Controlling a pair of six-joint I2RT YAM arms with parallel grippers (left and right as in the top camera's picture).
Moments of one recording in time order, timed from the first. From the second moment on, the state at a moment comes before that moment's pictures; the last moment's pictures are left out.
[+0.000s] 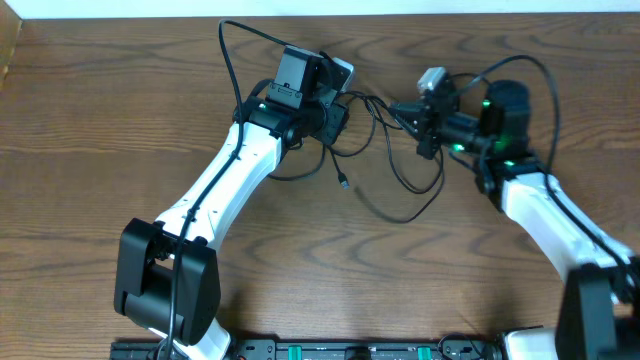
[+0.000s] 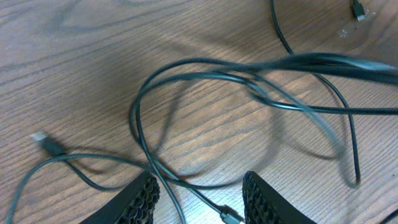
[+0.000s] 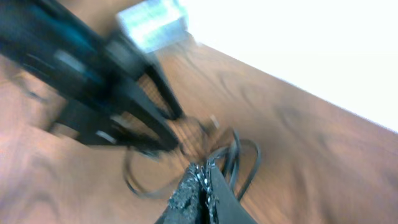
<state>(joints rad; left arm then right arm) -0.40 1.78 1.40 -0.52 0.23 0.08 0.15 1.56 0.89 0.33 -0.86 -0.14</state>
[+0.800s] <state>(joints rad) -0.40 1.78 1.40 -0.52 0.27 0.08 0.12 1.48 0.89 0.02 -0.46 -0.25</state>
